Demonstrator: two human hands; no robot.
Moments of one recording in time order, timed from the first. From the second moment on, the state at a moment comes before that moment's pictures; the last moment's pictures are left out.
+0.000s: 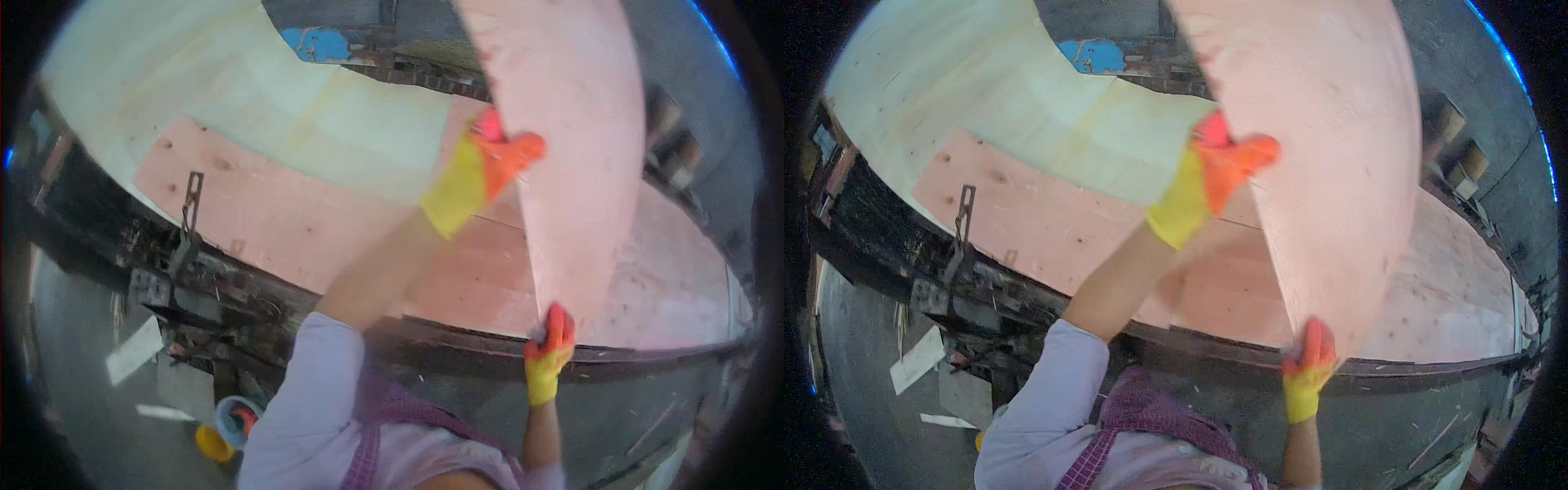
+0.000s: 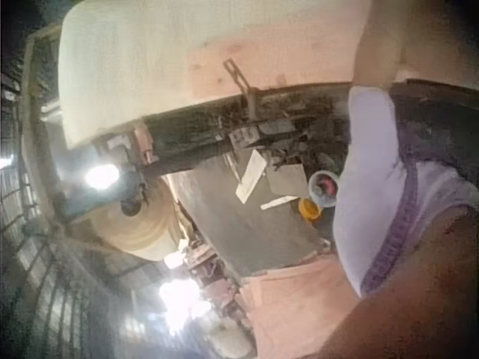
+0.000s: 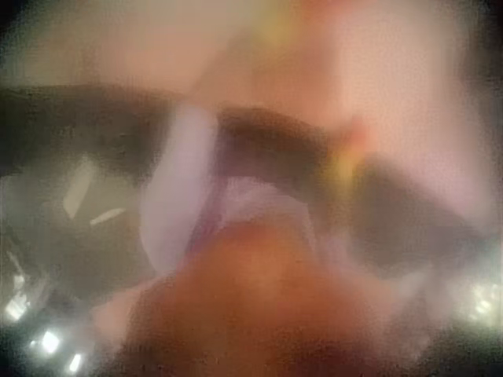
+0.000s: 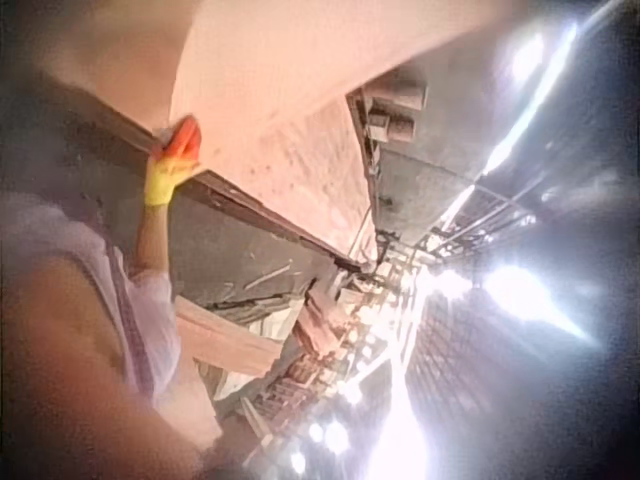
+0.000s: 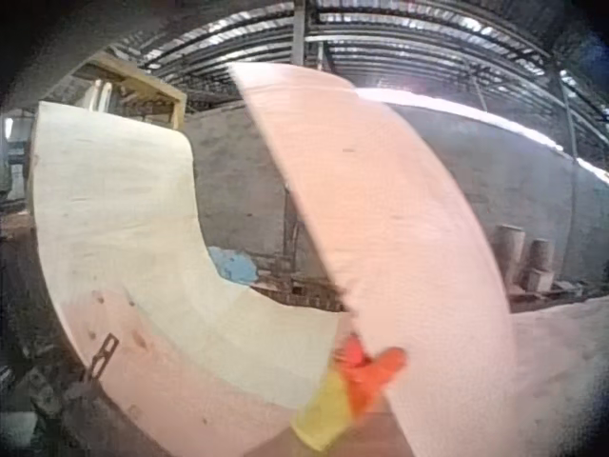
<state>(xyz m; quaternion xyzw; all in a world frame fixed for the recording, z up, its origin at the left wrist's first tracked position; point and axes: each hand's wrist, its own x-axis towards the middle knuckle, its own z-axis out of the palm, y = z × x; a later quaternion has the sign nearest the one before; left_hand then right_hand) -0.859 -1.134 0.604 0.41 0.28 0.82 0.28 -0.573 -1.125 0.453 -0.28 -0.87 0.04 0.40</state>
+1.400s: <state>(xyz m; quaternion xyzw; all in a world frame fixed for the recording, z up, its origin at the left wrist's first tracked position) -1.465 -1.302 0.190 -0.13 0.48 0.83 0.23 -1.136 -1.029 0.192 -0.49 -0.14 0.77 0.38</state>
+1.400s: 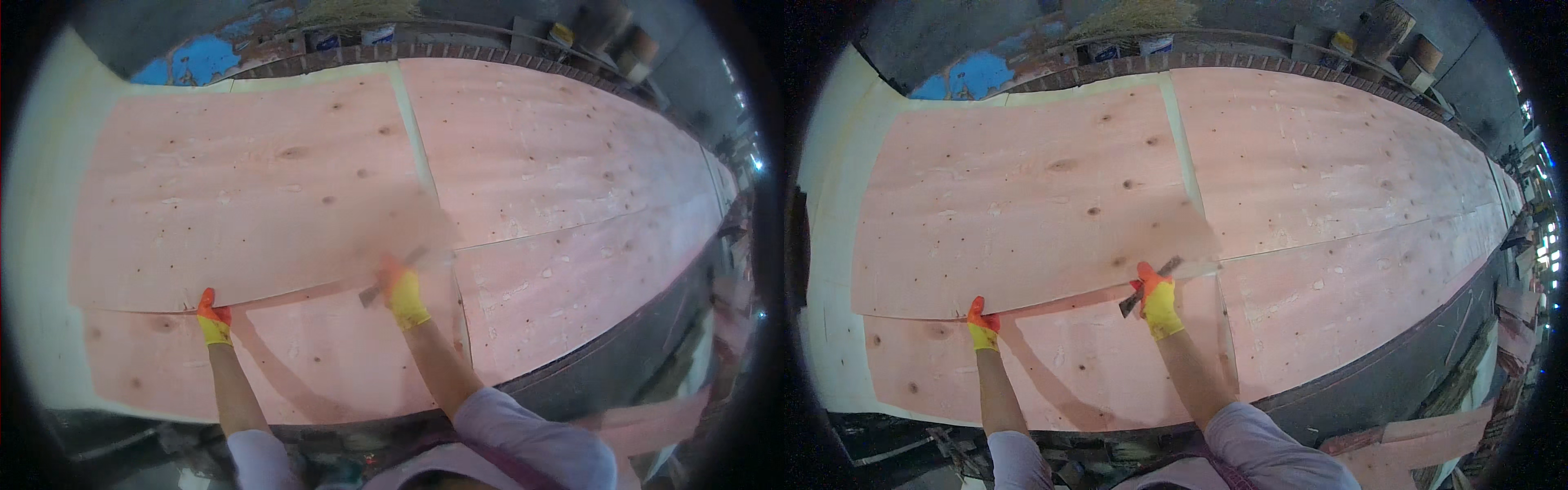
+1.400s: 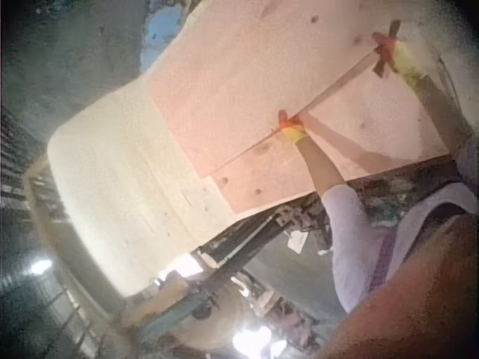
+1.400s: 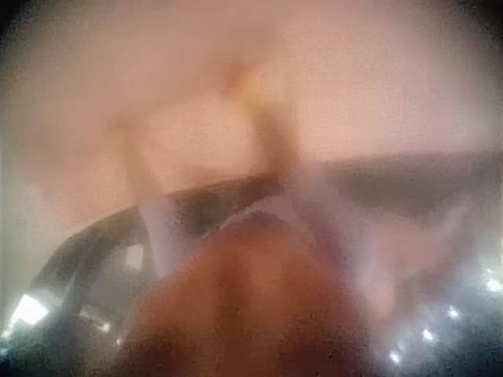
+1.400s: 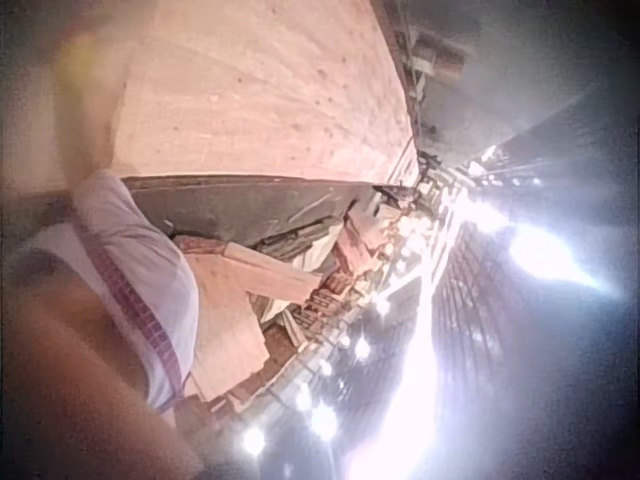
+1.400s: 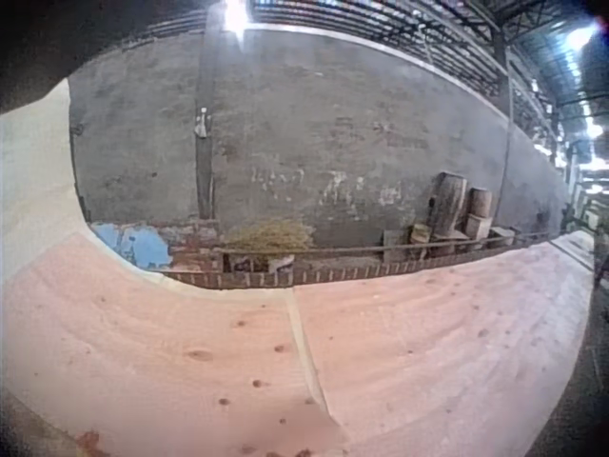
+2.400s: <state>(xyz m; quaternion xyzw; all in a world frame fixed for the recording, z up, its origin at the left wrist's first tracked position) -1.489 -1.242 0.128 -0.11 0.53 0.79 0.27 -1.103 -0.966 0.066 -0.40 -0.26 0.80 0.37</state>
